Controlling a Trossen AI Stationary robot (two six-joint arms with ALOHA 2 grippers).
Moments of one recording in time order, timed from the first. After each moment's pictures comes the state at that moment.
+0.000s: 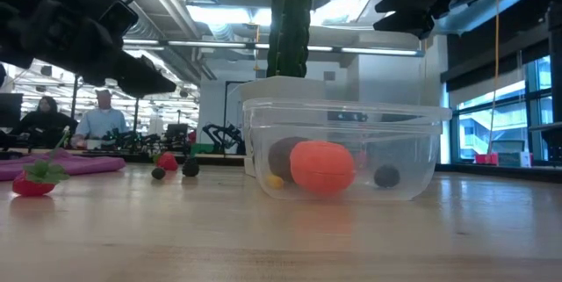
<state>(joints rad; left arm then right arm) -0.01 0.82 0.07 0.47 0.07 -0.05 -0.09 0.86 0.63 -0.08 0.11 0.11</state>
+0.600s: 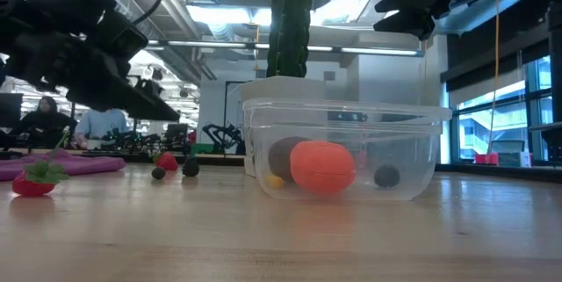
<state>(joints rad) -0.04 1.12 0.07 0.66 0.04 -0.04 -0.09 0.86 0.63 -0.08 0.11 0.15</state>
